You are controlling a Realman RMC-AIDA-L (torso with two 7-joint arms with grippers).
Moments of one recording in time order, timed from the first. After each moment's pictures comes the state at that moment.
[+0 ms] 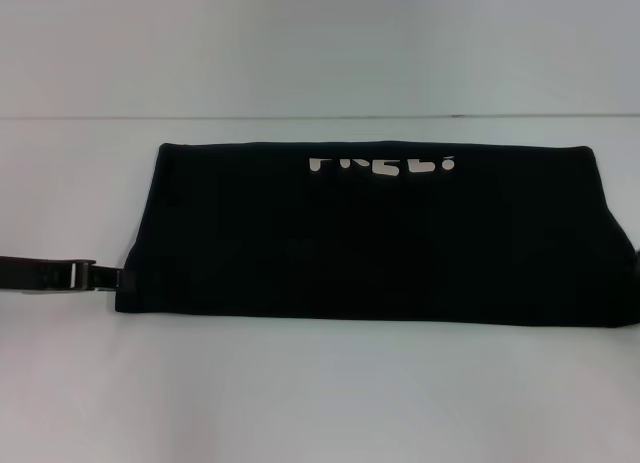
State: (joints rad) left arm -0.54 -2.00 0.61 0.83 2.40 1.43 -2.24; right arm 0.45 1.92 -0.30 -0.64 -2.22 -1.57 1.79
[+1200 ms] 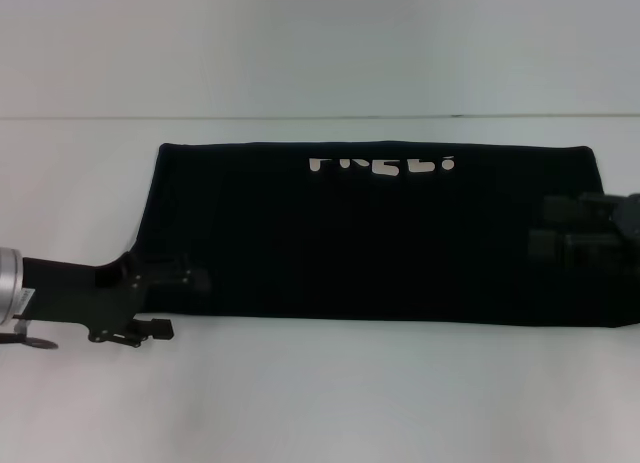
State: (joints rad) left arm -0.64 -1.97 0.53 0.59 2.40 1.52 -2.78; right arm 0.61 1.94 -0.42 -0.66 -2.18 -1.75 1.62
